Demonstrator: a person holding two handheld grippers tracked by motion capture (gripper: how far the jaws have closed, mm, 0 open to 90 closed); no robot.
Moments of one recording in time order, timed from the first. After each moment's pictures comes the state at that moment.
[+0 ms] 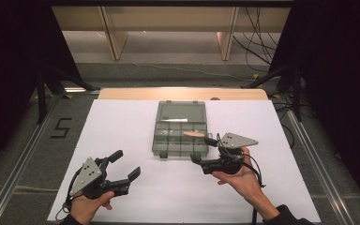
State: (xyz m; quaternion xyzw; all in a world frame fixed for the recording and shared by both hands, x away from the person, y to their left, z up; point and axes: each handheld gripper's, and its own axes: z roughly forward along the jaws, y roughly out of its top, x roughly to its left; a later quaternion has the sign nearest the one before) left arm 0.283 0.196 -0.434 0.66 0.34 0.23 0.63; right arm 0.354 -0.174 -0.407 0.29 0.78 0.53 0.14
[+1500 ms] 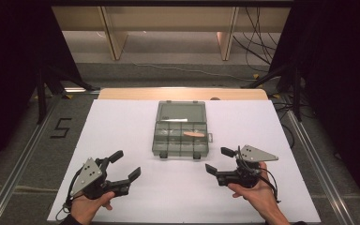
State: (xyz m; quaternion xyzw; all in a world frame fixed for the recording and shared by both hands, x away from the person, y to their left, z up) left arm 0.282 0.196 -0.435 0.66 0.34 0.23 0.63; right arm 0.324 -0.215 -0.421 0.33 0.77 0.53 0.15
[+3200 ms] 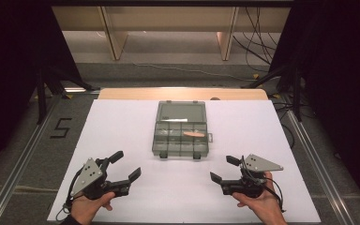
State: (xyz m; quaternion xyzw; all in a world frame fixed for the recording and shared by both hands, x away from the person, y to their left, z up) left arm 0.282 0.195 -0.435 0.66 0.33 0.23 0.63; right arm 0.305 -0.225 -0.432 0.34 0.77 0.52 0.16
